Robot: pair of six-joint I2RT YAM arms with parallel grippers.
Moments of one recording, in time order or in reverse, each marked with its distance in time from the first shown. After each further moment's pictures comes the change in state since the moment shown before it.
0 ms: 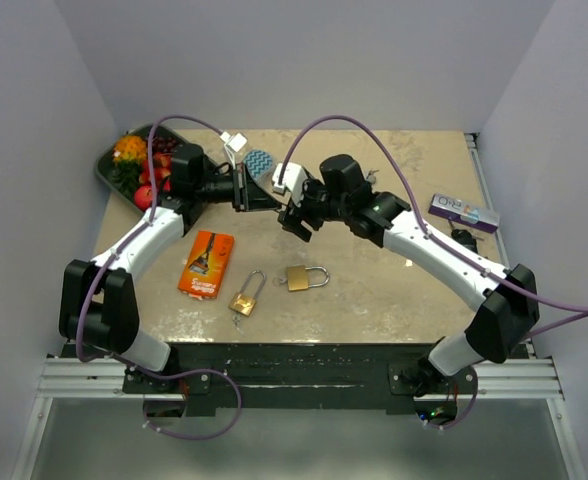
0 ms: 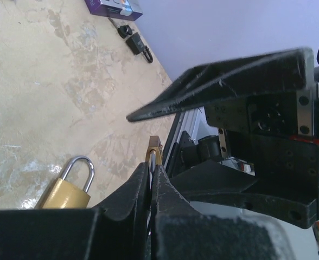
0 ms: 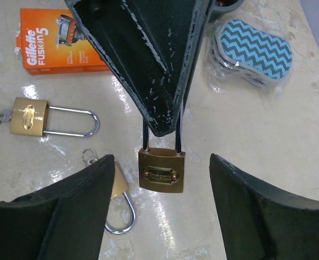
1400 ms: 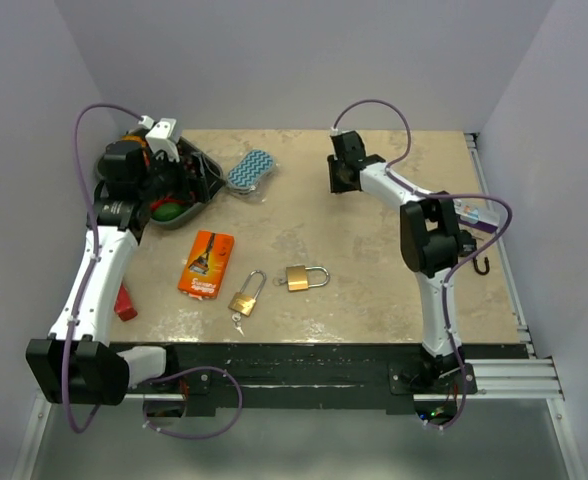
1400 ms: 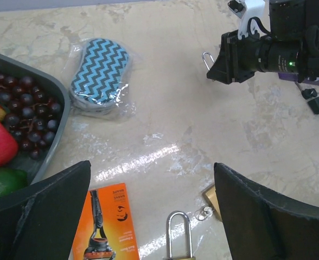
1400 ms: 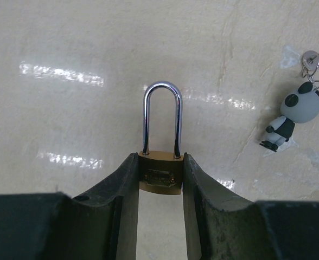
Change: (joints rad) left arm 0.226 -0.286 0.104 -0.481 -0.560 0.506; right arm -0.343 0.696 0.421 -0.040 0.448 0.610
